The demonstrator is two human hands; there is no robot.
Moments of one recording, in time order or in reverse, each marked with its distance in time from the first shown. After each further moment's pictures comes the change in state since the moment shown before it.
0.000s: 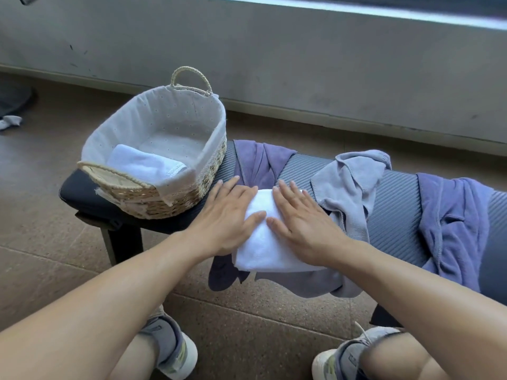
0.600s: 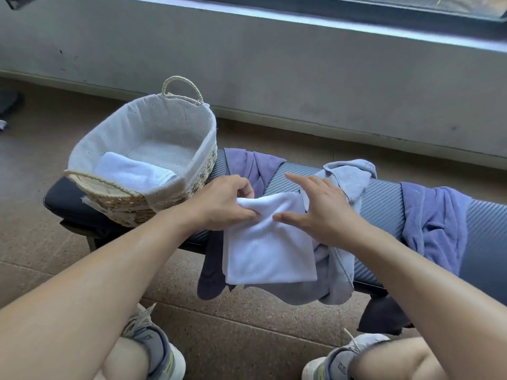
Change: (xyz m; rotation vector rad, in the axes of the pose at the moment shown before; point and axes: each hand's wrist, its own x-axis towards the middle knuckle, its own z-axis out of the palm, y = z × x) left_hand 0.028 0.007 -0.043 -0.342 0.042 -0.018; right_hand -0.007 0.020 -0.057 0.153 0.156 0.165
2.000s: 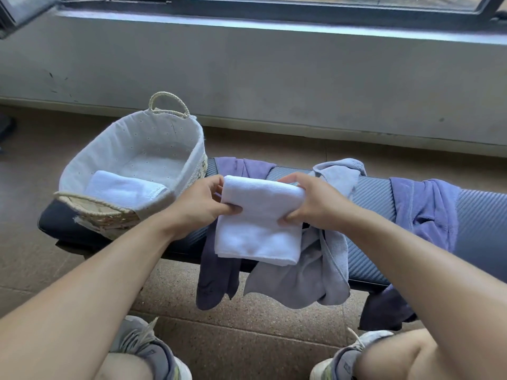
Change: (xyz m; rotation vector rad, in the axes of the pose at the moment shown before) left_hand 0.006 -0.023 -0.004 -0.604 -0.014 -0.179; right_hand 0.015 0.013 -0.015 0.335 -0.084 0.115
